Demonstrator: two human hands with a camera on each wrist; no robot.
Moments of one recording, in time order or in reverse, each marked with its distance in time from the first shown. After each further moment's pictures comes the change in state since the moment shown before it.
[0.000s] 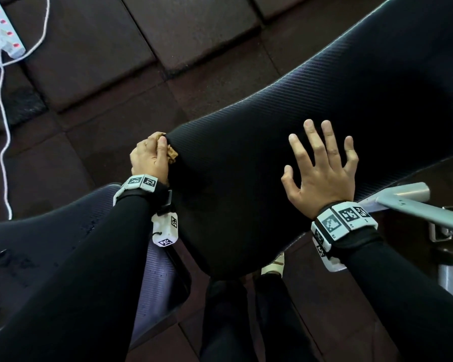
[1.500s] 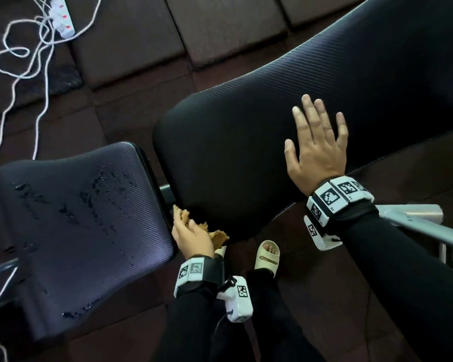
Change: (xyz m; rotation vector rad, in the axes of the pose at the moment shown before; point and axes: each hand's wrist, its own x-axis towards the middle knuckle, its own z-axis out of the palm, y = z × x) left_hand -0.263 0.031 0.057 -0.432 0.346 -0.577; right_hand -0.009 0.010 -0.018 0.203 -0.058 -0.013
